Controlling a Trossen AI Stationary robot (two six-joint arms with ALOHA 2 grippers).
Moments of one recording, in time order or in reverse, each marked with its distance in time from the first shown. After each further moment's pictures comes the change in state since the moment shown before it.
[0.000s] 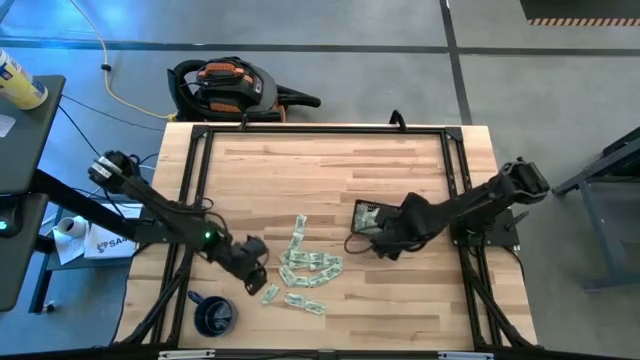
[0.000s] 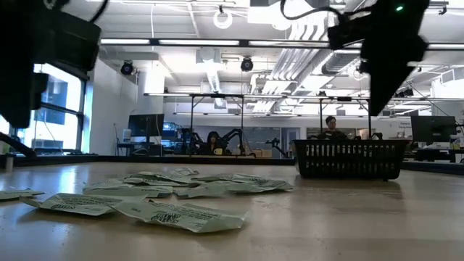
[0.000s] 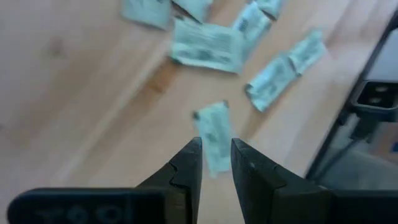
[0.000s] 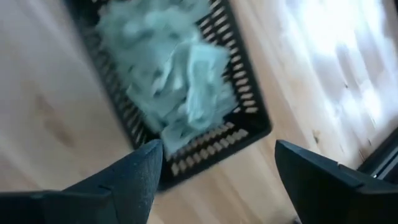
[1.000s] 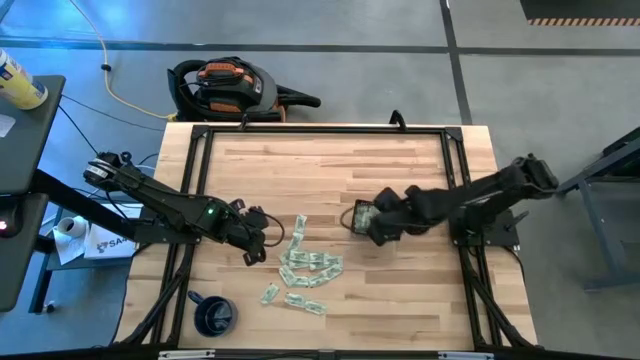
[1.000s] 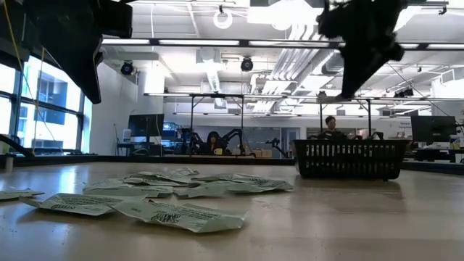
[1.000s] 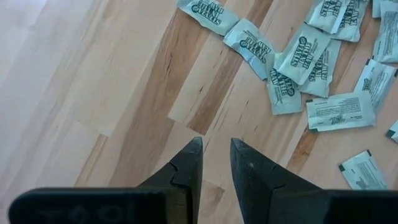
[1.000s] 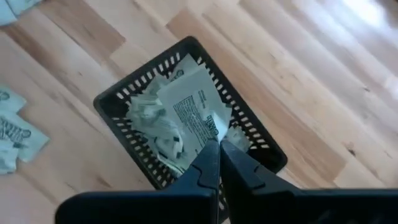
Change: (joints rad) left arm 0.192 -0.037 0.238 -0.585 -0.271 0.516; right arm -0.086 -0.080 0.000 0.140 0.039 0.153
